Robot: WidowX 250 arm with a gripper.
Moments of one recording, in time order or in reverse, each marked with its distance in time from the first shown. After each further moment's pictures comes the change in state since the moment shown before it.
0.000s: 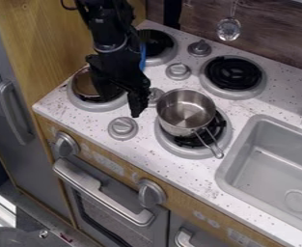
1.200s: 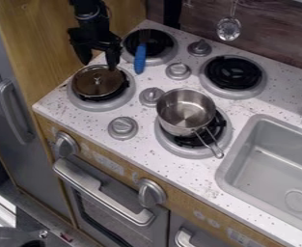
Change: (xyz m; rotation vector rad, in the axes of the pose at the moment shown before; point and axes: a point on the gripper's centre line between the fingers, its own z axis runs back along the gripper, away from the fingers) arm 0.079 0.143 -0.070 0.027 0.022 0.255
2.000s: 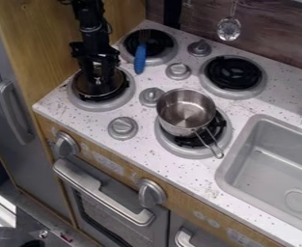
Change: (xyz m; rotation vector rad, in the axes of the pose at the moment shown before) arm 0.008 0.012 -0.040 0.002 0.128 -0.003
